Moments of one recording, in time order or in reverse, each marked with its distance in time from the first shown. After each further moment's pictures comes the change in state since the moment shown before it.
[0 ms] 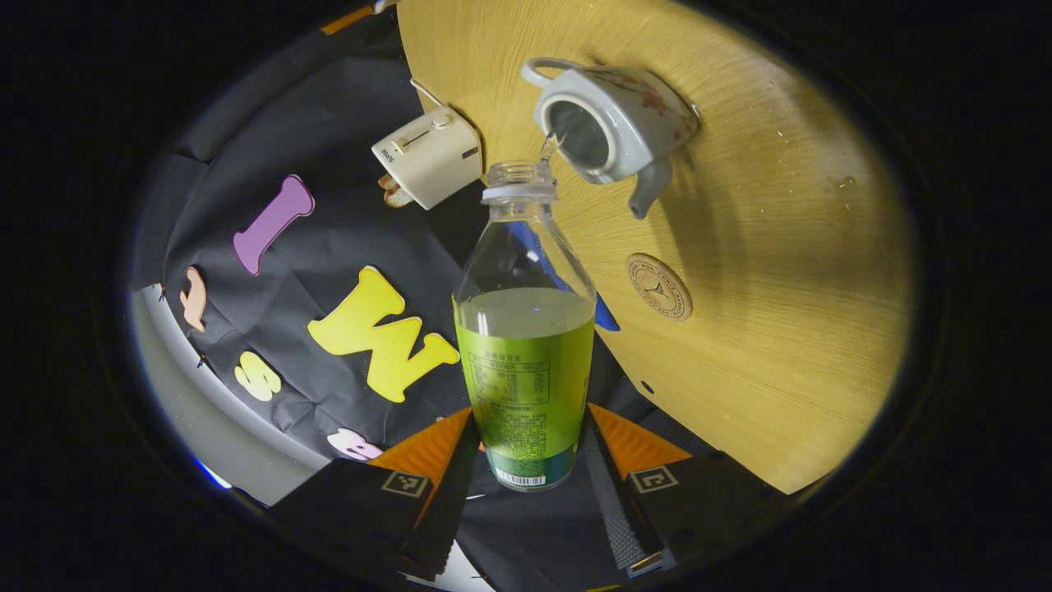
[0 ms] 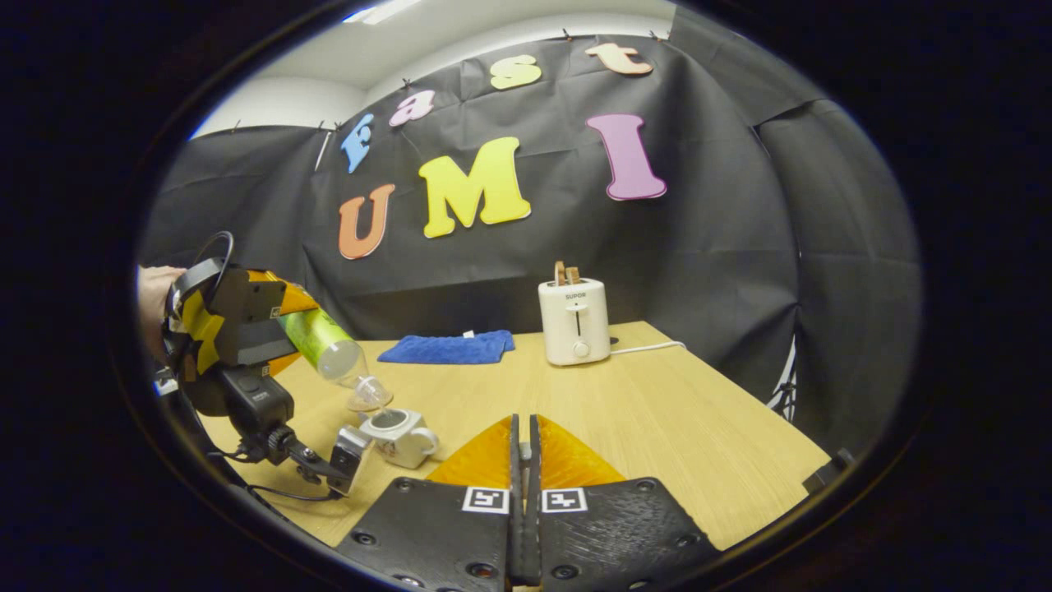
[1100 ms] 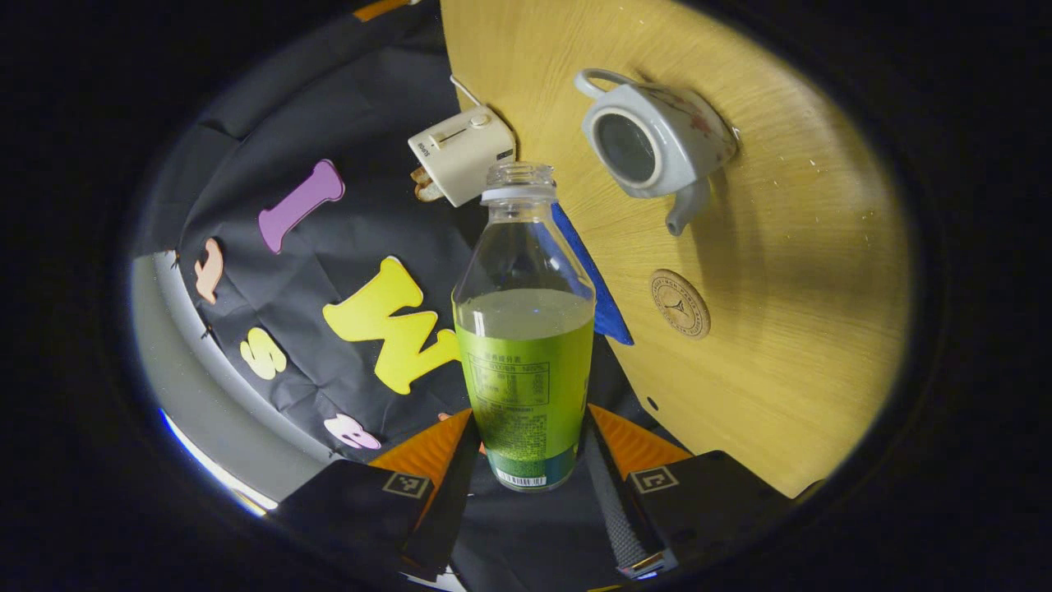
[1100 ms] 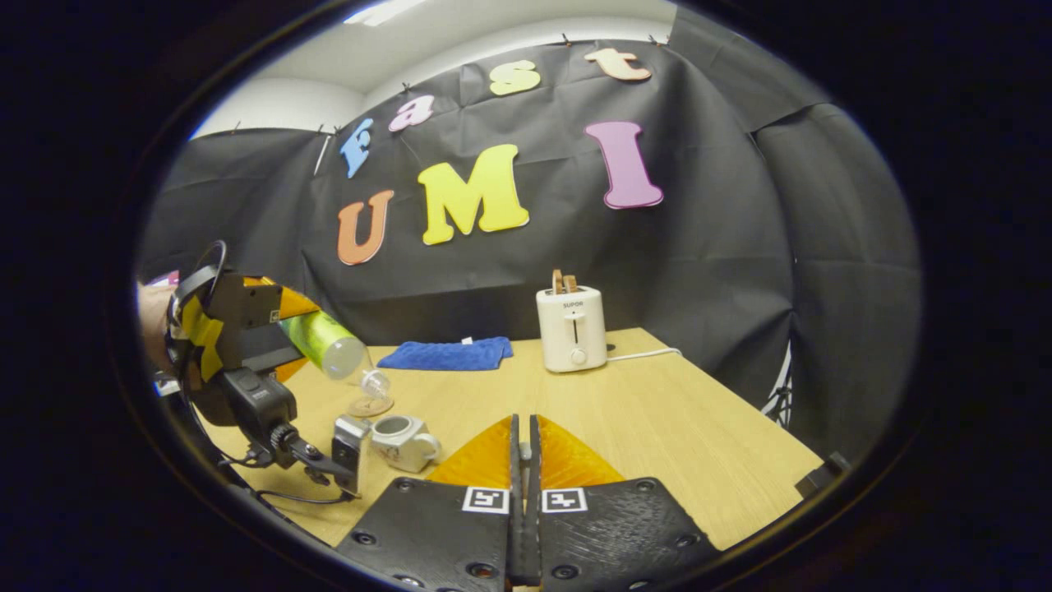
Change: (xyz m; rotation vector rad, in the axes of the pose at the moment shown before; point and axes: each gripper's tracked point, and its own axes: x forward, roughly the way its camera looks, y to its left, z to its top) left arm 0.006 -0.008 0.000 -0.223 -0.033 0.038; right arm -0.010 0.000 0.010 -0.001 -0.021 -0.016
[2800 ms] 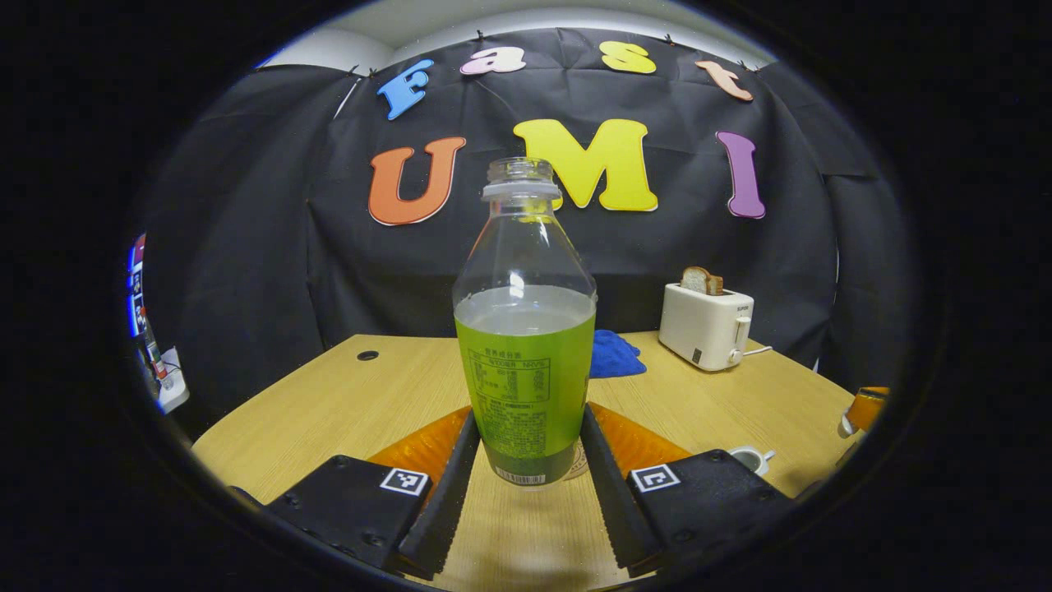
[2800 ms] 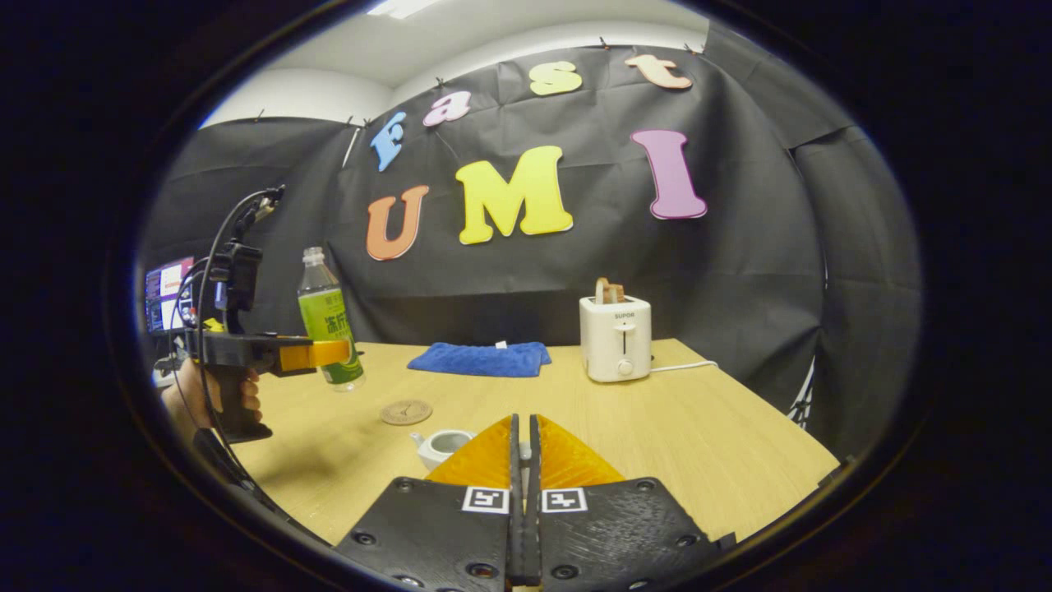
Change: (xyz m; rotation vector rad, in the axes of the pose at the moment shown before) left arm 0.036 -0.050 -0.017 -1.974 -0.153 -0.280; right arm 0.013 0.069 0.009 -0.056 0.002 0.069
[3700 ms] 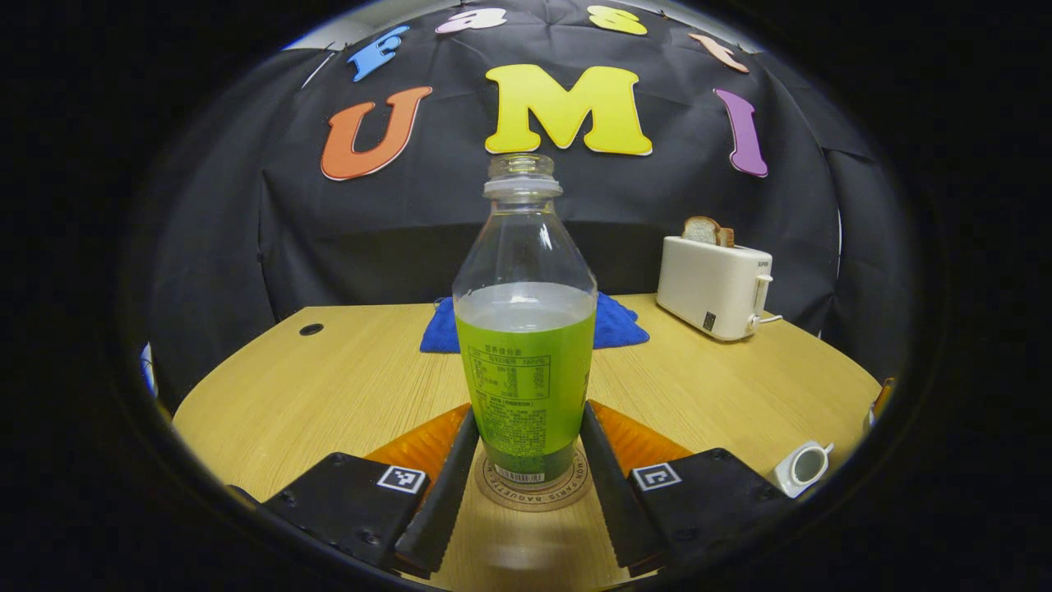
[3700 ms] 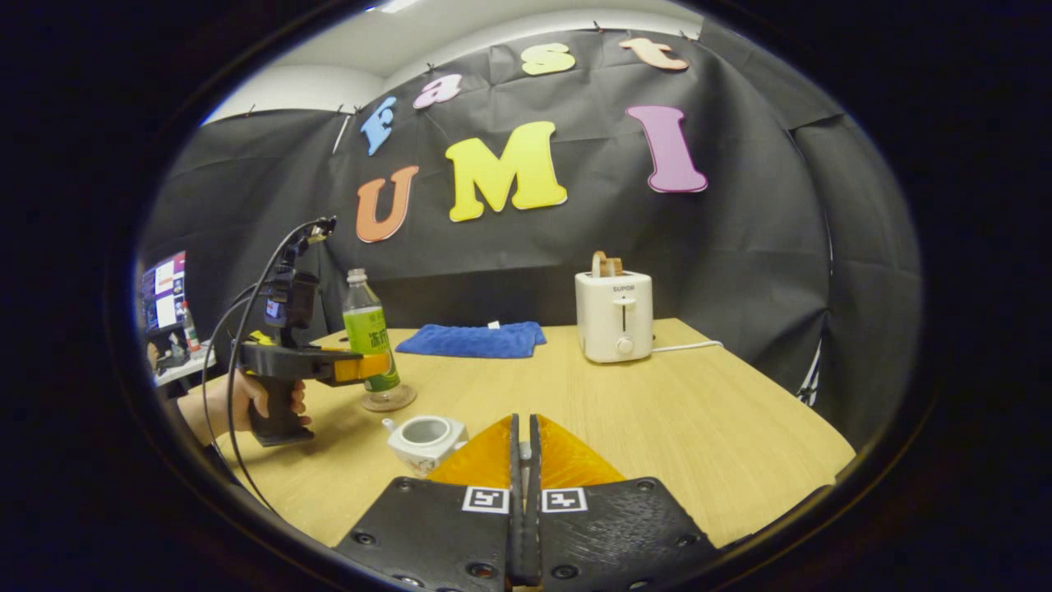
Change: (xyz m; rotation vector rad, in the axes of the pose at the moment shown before) left arm 0.085 -0.020 -0.061 0.007 0.139 -0.069; right arm 0.032 -0.011 -0.026 0.011 0.059 -0.007
